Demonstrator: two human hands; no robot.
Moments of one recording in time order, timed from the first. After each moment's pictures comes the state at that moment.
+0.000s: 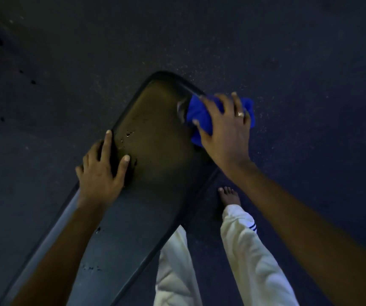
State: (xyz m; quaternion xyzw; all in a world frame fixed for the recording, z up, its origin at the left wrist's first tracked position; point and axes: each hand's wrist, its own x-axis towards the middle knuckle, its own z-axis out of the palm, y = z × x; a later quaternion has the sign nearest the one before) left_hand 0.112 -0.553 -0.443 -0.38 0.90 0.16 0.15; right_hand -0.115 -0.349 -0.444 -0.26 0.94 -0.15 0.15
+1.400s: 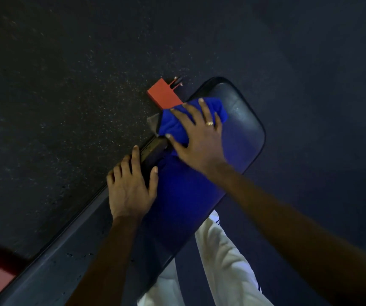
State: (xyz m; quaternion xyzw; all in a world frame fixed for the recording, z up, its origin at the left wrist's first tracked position) left_hand 0.194 -0.581 -0.447 -0.38 0.87 0.27 0.16; right_hand 0.003 -0.501 -0.428 -0.39 0.91 -0.02 0.15
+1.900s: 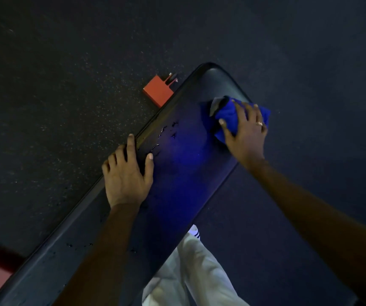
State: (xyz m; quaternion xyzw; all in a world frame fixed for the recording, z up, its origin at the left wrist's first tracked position) left_hand 0.199 -0.575 -0.453 -0.38 0.89 0.24 0.11; right_hand -0.041 -0.385 -0.435 -0.20 0.97 -0.01 0.11
